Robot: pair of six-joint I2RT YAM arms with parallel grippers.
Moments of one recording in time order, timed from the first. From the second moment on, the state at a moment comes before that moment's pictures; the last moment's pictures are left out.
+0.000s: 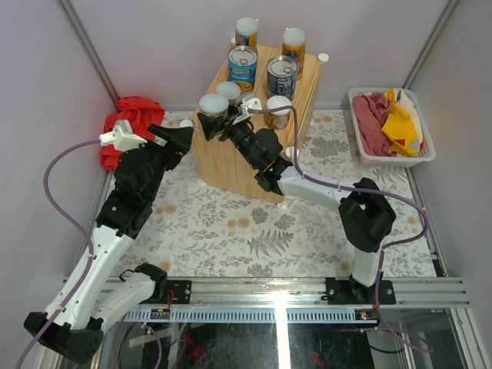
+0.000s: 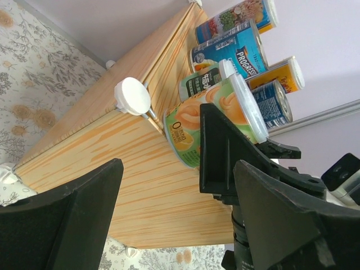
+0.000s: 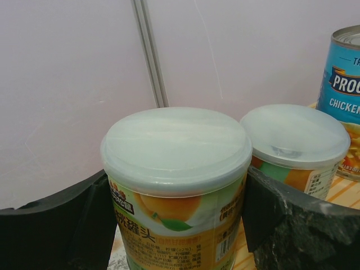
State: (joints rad) left arm -0.37 0.85 0.97 -0.19 -0.26 -0.95; right arm 0.86 1.88 1.40 0.86 0.15 0.12
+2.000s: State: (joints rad) left arm -0.36 0.63 0.86 -0.25 -0.40 -1.06; right arm 1.01 1.33 1.29 -0.09 0.58 0.16
